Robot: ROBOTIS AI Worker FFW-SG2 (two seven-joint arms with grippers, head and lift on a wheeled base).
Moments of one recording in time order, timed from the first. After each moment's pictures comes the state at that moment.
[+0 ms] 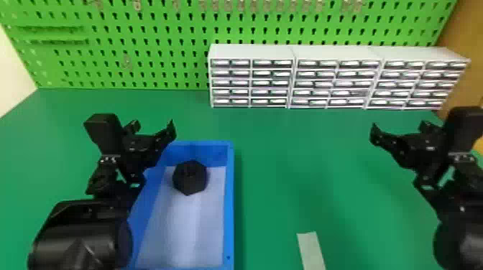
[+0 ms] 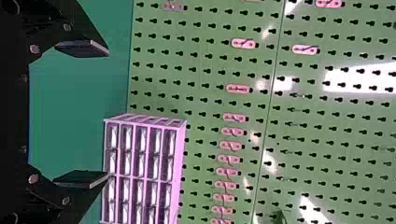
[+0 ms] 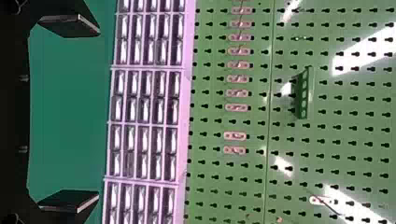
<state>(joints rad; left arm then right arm) -0.08 0.00 0.08 -1.64 0.10 0.14 -0.19 -0.08 -0.05 -0.27 -1.78 0.02 0.30 0.30</state>
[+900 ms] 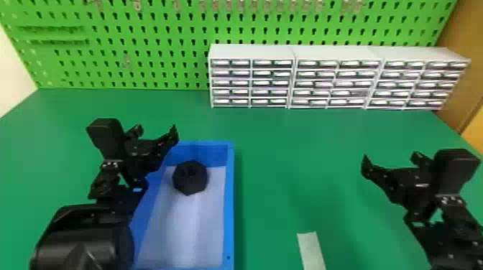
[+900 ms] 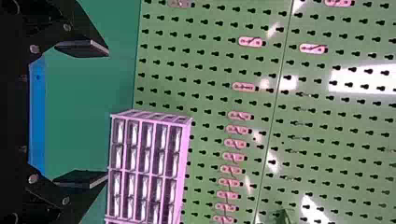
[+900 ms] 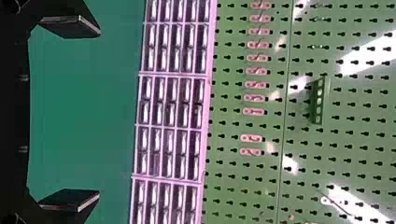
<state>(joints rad) -0.06 0.00 0.07 -1.64 0.12 0.14 -0.19 0.10 0.00 -0.24 -1.82 0.04 0.18 0.25</state>
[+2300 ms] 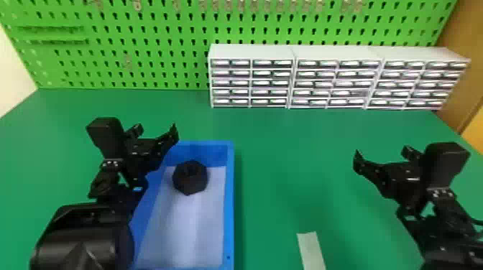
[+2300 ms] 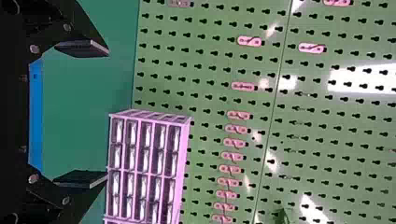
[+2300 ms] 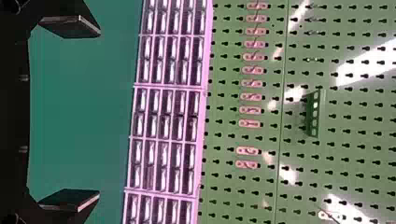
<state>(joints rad) -0.07 0.00 0.07 -1.64 0.12 0.14 -0.19 0.08 -0.01 -0.20 -1.82 0.04 0.19 0.25</state>
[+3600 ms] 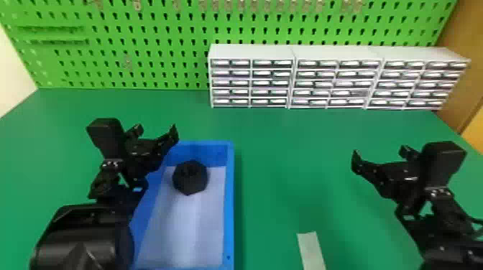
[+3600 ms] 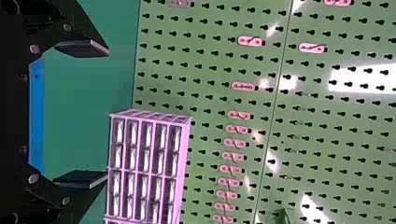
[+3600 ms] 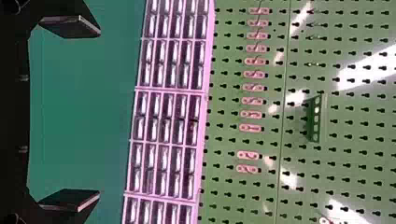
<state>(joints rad) -0.07 0.00 0.07 -1.64 0.12 0.14 -0.19 0.08 -0.02 -0.19 -1.82 0.04 0.19 0.25</state>
